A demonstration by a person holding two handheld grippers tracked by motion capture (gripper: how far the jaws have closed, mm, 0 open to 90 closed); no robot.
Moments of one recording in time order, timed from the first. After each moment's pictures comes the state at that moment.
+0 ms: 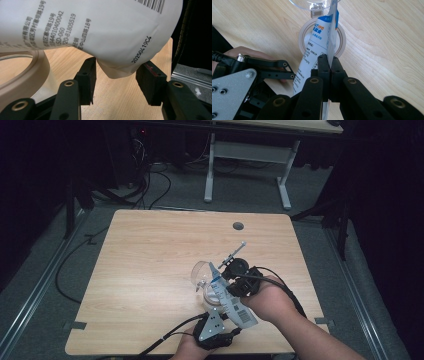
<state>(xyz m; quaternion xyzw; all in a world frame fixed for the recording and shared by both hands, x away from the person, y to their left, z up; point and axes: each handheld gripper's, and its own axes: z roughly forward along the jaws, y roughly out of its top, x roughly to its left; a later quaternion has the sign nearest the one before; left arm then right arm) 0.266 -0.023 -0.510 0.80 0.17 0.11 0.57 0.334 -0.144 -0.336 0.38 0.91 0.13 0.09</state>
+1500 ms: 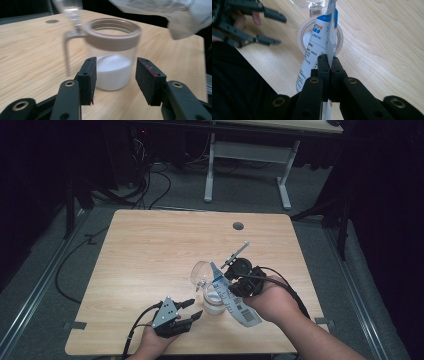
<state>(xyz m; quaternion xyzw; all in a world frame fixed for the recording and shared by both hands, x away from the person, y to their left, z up) 0.300 0.089 -0.516 0.77 0.24 0.15 0.57 0.331 -0.149 -0.330 0.38 0.91 0.14 0.10</state>
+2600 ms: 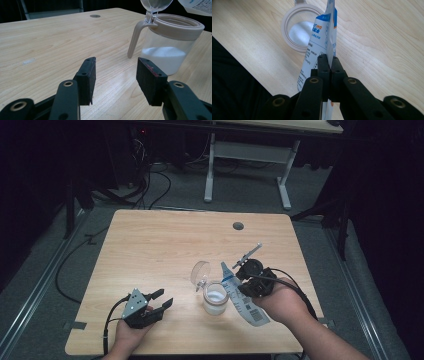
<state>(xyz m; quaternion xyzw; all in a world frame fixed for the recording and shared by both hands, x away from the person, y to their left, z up) 0.318 0.155 -0.521 0.75 0.31 0.19 0.55 0.333 -0.176 -0.340 0.40 0.90 0.14 0.10</state>
